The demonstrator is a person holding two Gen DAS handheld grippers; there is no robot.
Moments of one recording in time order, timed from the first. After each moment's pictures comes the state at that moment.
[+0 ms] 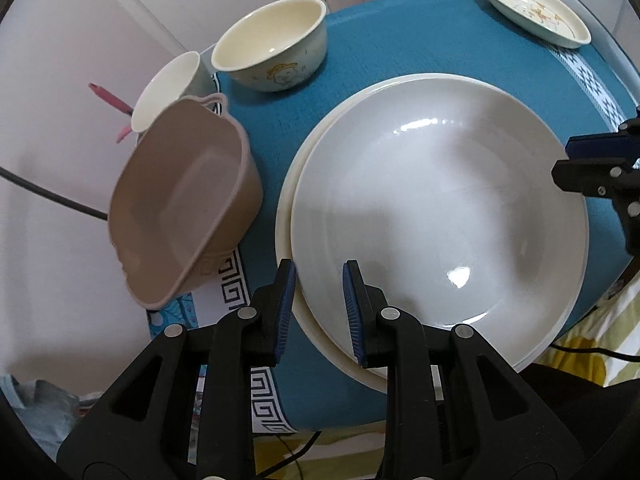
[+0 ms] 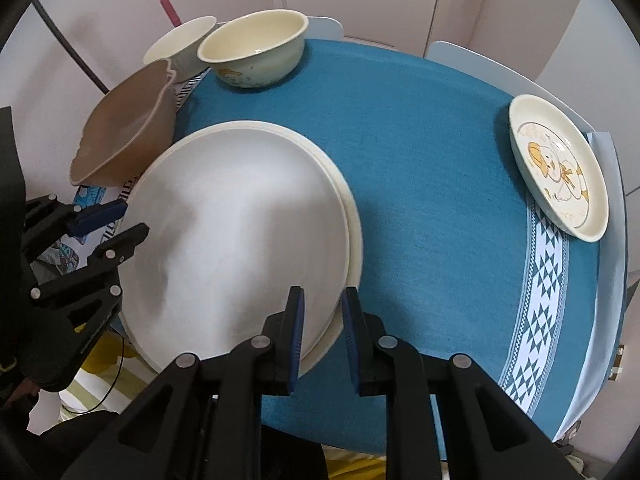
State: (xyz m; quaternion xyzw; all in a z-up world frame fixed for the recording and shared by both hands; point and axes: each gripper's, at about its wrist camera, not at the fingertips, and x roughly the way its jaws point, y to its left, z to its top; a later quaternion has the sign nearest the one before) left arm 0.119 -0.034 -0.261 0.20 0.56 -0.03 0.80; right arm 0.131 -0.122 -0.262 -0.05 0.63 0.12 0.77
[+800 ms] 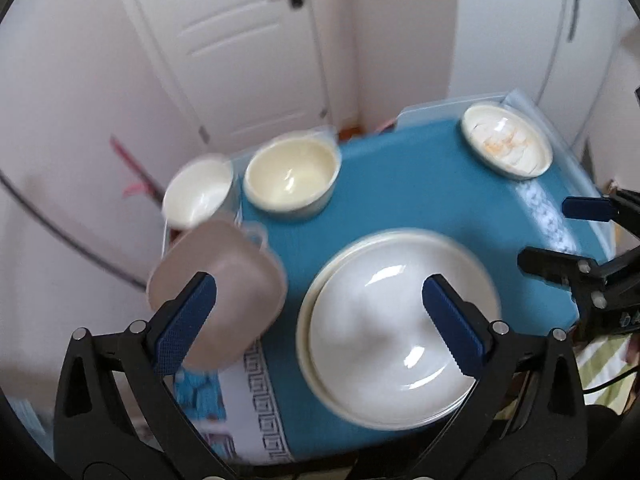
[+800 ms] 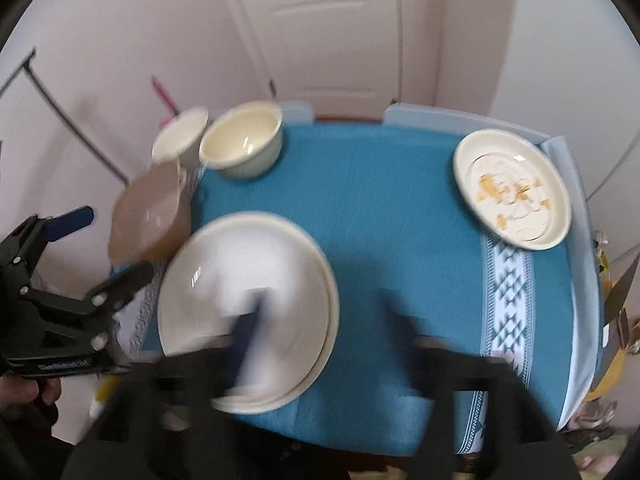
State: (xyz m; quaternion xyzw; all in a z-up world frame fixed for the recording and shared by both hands) left arm 0.139 -0.030 -0.151 0.12 0.45 -0.09 0.88; right arm 0.126 -0.172 -0.183 0.07 0.53 0.07 0.84
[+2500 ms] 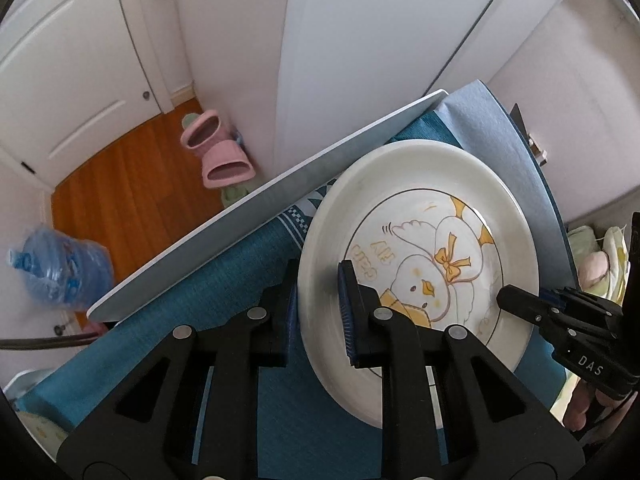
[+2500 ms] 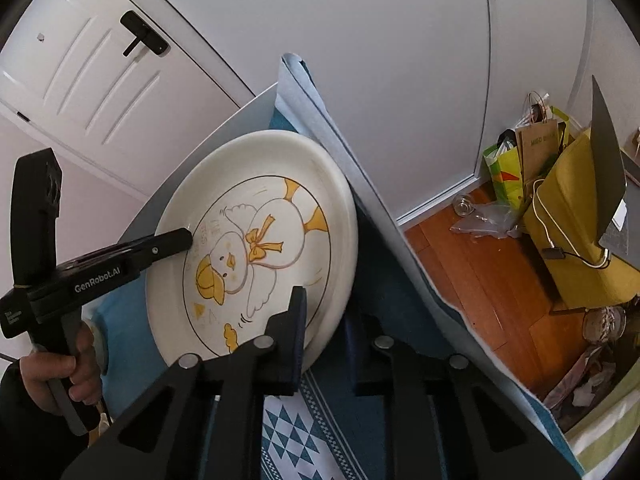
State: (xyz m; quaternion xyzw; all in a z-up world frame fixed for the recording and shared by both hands) left arm 0.396 -0.282 -0.297 0.11 0.56 -0.31 0.76; right arm 0.199 -0.417 -0.305 0.30 0.52 -0.11 0.79
